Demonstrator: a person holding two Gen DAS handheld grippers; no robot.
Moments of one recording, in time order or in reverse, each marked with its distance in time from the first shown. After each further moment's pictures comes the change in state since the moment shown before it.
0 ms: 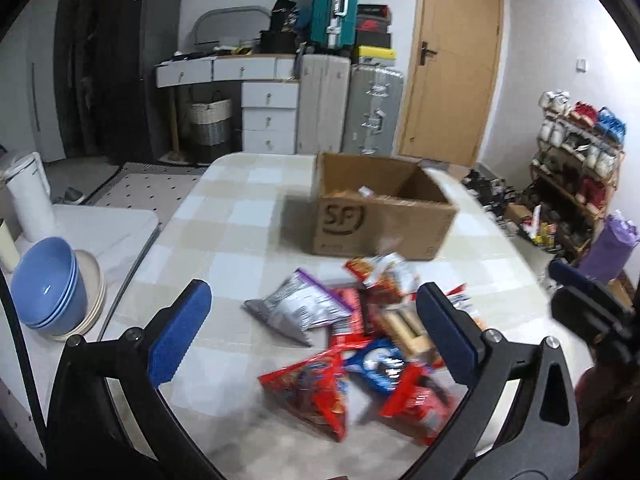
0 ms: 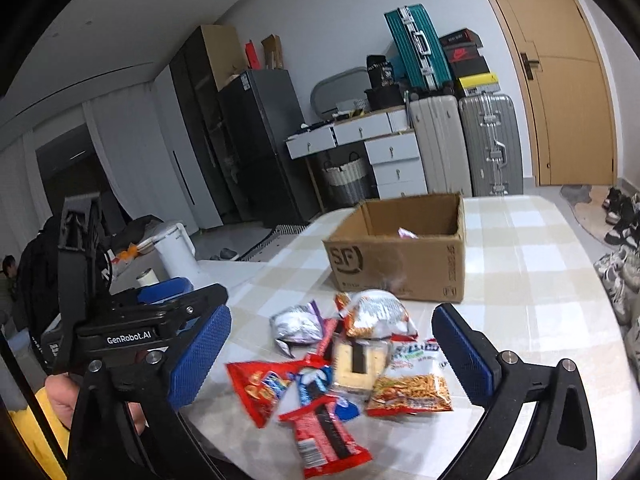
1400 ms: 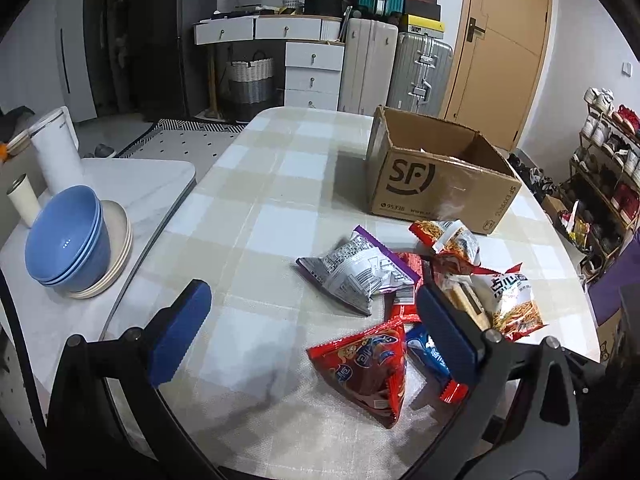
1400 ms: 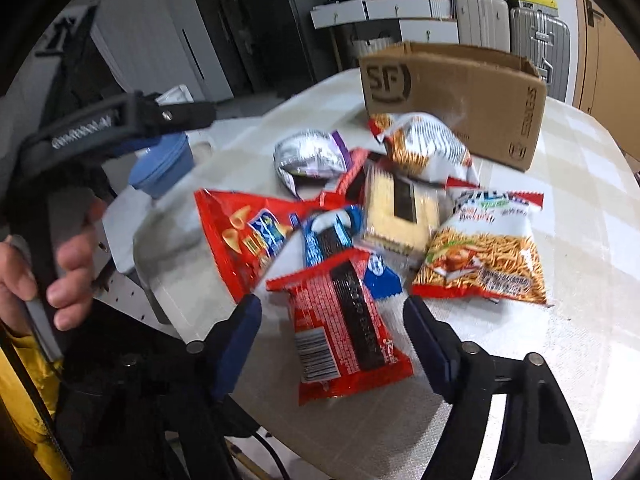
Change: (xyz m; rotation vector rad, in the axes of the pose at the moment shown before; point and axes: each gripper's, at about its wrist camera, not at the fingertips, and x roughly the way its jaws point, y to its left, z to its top) left arm 0.046 0.034 -0.018 -0.081 0.120 0.120; right arm 0.083 0.022 -0.088 -0.131 0.475 0.021
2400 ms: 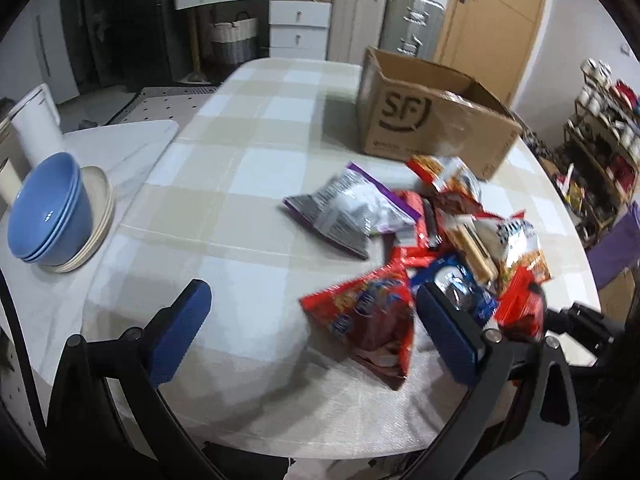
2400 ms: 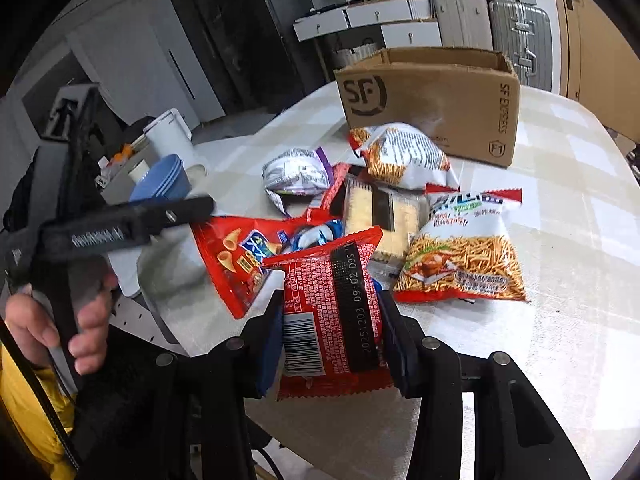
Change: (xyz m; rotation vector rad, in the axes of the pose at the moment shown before) left arm 0.028 -0.004 -0.027 0.044 0.164 -0.040; right arm -0.018 -0.012 0.002 0.082 -0.057 0.019
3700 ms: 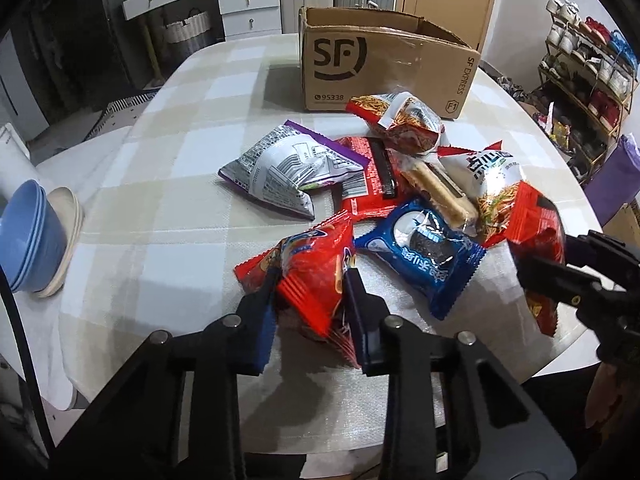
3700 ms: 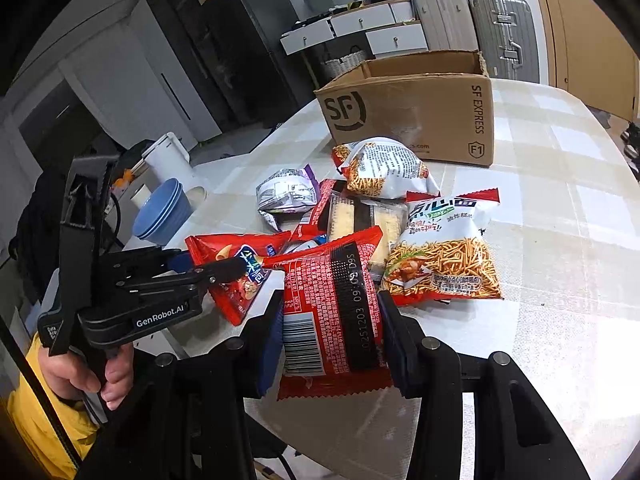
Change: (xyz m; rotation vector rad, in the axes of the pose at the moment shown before) left arm 0.024 -0.039 -0.018 0.171 0.066 -0.030; right arm -0.018 -0.015 0.001 0.084 -0.032 0.023
